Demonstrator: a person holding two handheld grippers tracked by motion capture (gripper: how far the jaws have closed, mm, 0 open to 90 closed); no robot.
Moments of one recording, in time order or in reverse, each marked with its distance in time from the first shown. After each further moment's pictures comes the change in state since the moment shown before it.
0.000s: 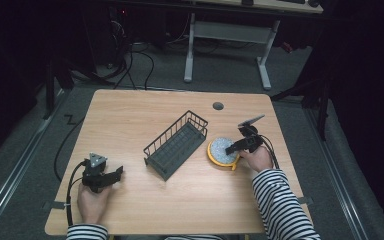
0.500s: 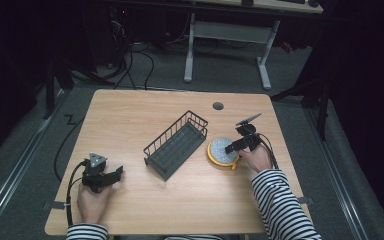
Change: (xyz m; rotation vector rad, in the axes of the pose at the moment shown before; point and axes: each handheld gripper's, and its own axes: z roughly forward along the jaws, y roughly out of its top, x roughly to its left) left arm 0.000 0.000 0.000 0.001 0.001 0.000; right arm 0.012 0.001 -0.005 -0.021 -0.119 -0.066
